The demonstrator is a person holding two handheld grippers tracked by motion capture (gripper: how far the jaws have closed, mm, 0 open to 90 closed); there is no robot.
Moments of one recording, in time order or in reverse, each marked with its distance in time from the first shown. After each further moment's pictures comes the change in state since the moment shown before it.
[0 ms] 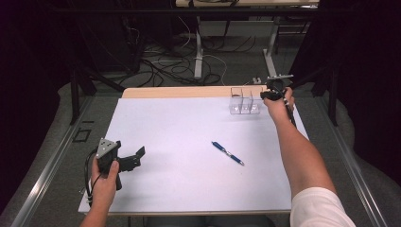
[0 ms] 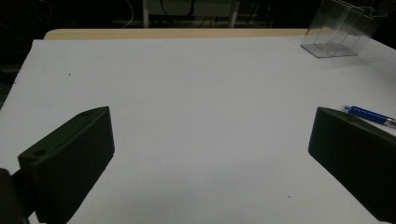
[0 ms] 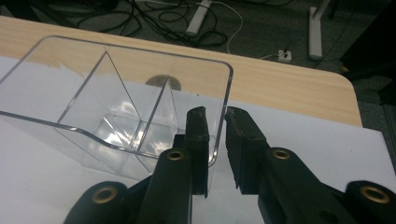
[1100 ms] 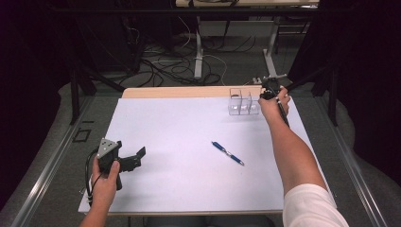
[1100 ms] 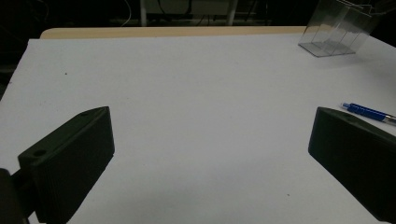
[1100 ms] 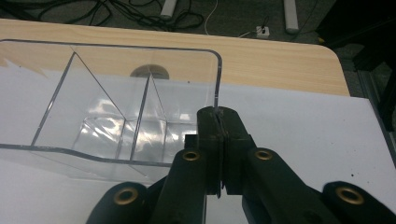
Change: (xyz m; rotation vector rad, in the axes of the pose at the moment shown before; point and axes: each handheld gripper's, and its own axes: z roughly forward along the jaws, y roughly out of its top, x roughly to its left) left arm -0.001 -0.001 0.002 0.004 -0.007 0.005; right arm 0.019 0.004 0.004 0.083 -0.115 0.091
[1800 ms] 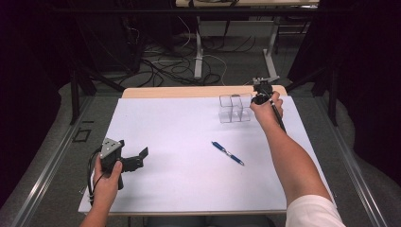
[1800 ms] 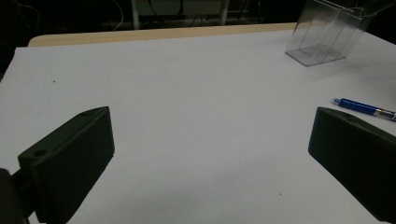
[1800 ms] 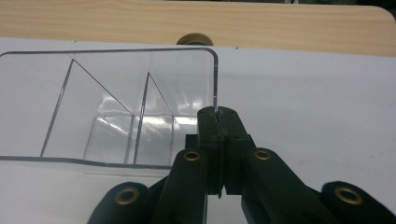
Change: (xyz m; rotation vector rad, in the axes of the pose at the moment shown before) left arm -0.006 0.002 0.002 0.005 -0.024 0.044; right arm 0.035 -0.009 -0.020 0.103 0.078 0.037
